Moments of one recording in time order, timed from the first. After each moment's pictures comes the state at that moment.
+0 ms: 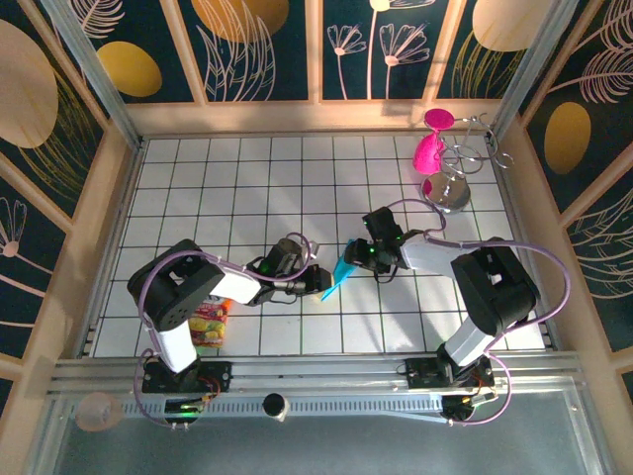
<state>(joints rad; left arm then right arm) -0.80 1.81 0.61 0.51 0.45 -0.95 0.55 1.65 0.78 -0.23 -0.19 0.72</state>
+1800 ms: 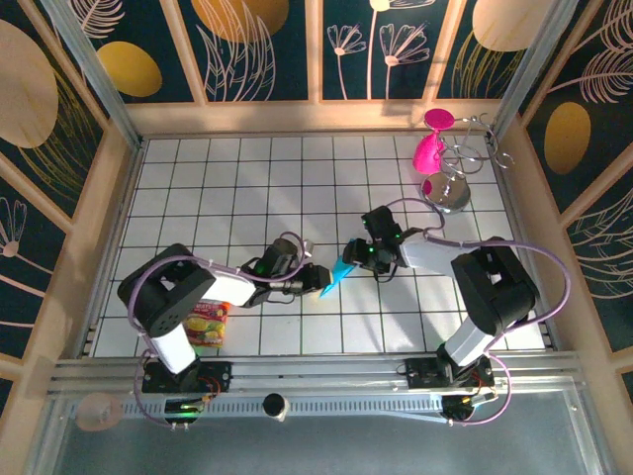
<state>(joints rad) -0.79 1.73 0.58 0.50 0.41 -1.01 0.55 1.65 0.81 -0.27 -0.19 0.71</state>
